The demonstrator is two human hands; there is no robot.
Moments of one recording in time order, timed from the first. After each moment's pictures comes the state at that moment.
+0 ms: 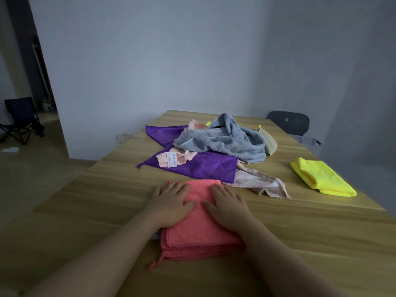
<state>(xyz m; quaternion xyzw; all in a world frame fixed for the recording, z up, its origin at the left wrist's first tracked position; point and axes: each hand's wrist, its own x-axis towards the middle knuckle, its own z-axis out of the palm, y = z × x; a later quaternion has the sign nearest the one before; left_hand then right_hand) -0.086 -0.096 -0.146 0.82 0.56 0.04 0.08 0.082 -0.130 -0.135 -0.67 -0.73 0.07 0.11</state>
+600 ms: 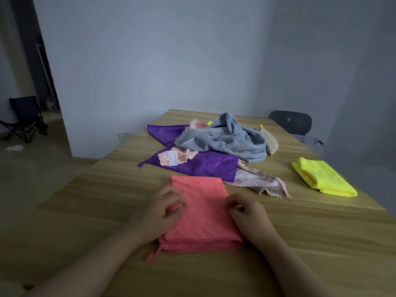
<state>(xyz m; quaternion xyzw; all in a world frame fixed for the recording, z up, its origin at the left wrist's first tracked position) -0.121 -0.141 -0.142 0.83 0.41 0.35 0.12 0.115 -0.171 -0.140 -0.59 -0.68 0.18 0.39</state>
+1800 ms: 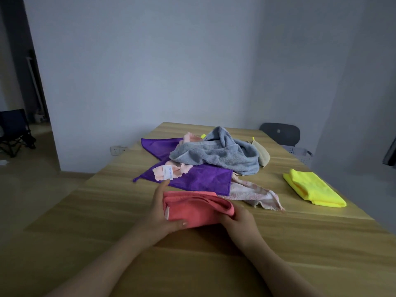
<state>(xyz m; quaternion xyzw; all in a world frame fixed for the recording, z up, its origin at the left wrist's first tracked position) -0.110 -0.116 -0.146 0.70 0.44 0.41 0.39 0.099 -0.166 -0.129 -0.62 -0.64 0.21 0.41</state>
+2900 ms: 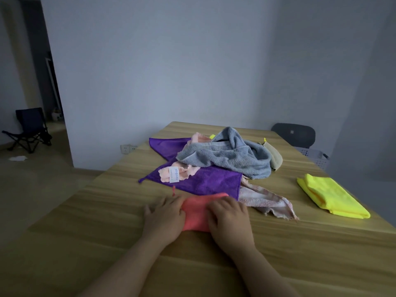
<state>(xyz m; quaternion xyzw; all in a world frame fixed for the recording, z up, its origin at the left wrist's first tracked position) -0.083 -0.092 -0.147 0.73 0.65 0.19 0.10 0.073 -0.134 -0.138 -0.57 -0.75 -0.14 0.30</state>
